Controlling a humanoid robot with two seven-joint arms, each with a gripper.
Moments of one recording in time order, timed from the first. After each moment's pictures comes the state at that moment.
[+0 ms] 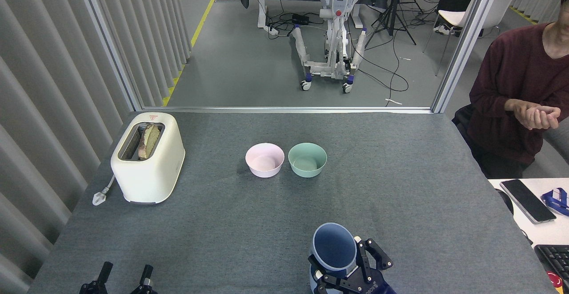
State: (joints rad) left arm 0.15 0.18 0.14 -1.20 -1.36 -0.40 0.69; right arm 0.14 -0.06 0.19 -1.64 1.56 -0.48 -0.38
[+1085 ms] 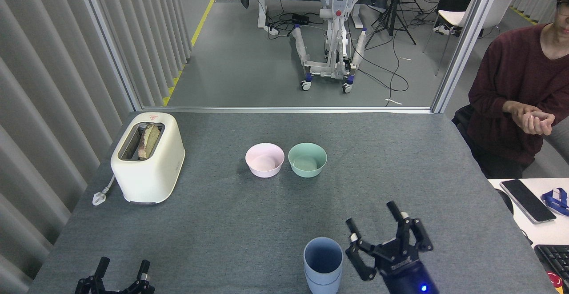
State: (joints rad) left arm 0.13 0.19 0.14 -1.19 -1.36 -0.40 0.69; right arm 0.07 0.03 -0.05 -1.66 1.52 -0.40 -0.37
